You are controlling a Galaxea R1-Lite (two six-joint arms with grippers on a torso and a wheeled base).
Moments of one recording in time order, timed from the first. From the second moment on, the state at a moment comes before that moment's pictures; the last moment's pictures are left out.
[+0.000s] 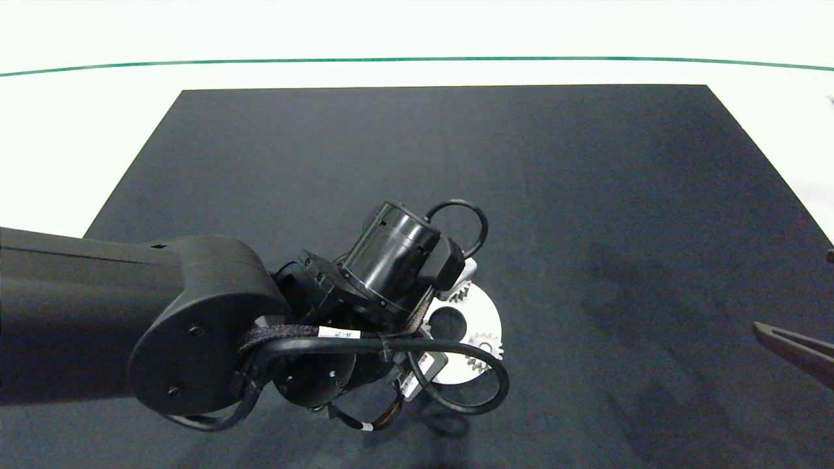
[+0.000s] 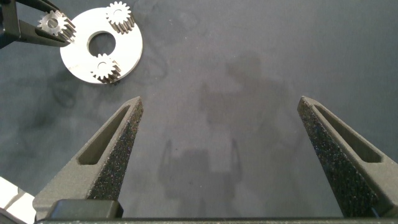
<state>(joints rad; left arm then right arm) -0.91 1.78 -1.24 0.26 0.38 0.15 0.62 0.91 -0.84 0.20 -0.25 -0.21</state>
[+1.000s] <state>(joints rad) -0.90 1.78 -1.23 0.26 0.38 0.16 0.63 0.92 -0.83 0.20 -0.25 -0.23</state>
